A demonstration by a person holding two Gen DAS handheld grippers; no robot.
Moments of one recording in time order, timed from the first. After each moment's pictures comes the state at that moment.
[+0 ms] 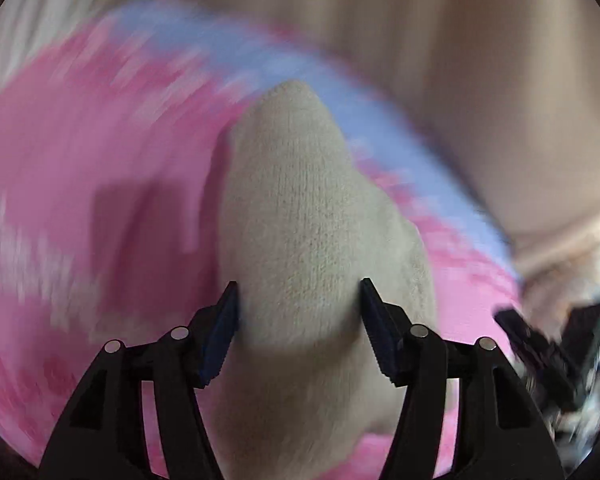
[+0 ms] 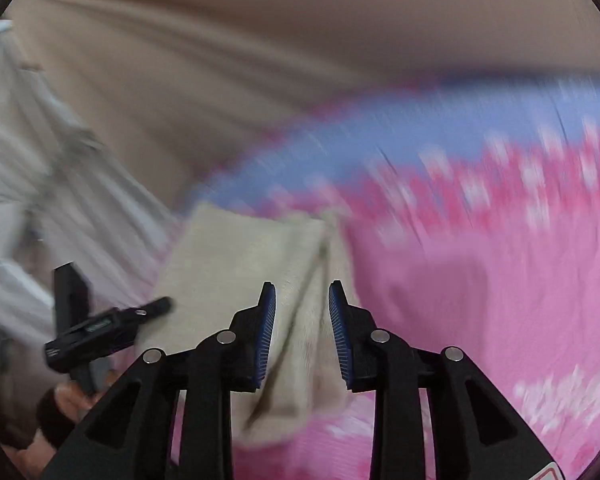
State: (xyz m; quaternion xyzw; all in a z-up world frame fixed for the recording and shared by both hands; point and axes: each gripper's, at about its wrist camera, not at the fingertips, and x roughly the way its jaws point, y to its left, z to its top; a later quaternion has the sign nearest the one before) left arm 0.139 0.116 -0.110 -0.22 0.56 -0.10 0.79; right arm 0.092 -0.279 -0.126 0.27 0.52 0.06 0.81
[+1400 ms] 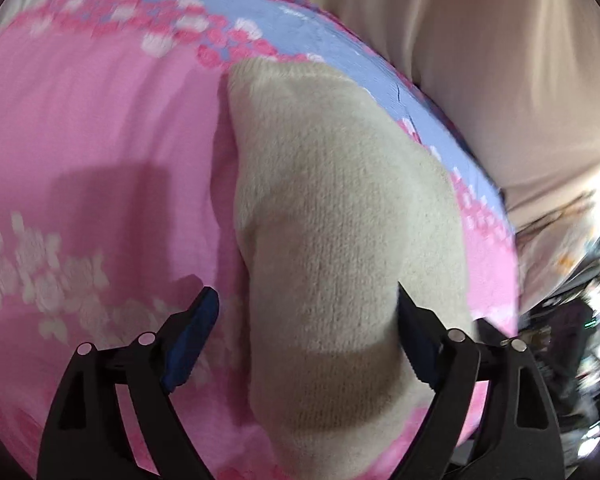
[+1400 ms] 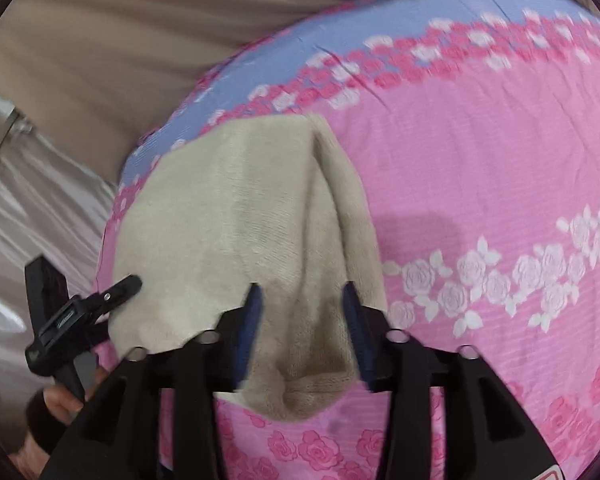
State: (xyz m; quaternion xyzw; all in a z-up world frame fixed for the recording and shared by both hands) left arm 0.145 0.120 -0.136 -0.21 0.57 -0.23 0.76; right arm 0.025 -0.219 -0.127 0.31 0.49 -0.01 0.81
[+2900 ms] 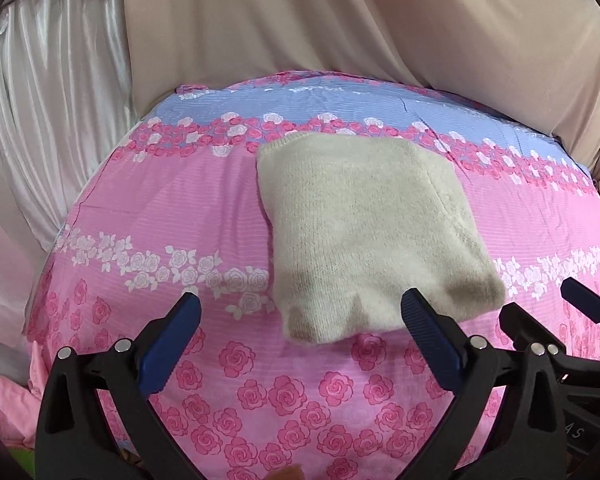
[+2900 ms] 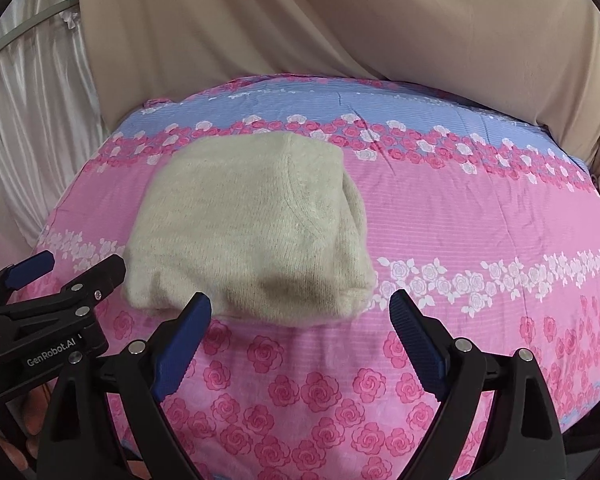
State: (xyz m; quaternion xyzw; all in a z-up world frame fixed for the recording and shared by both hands) left arm 0.009 0.075 -0.036 0.05 0.45 -0.09 0.89; right arm -0.040 -0.090 -0.046 0.06 0.46 -0.07 0.88
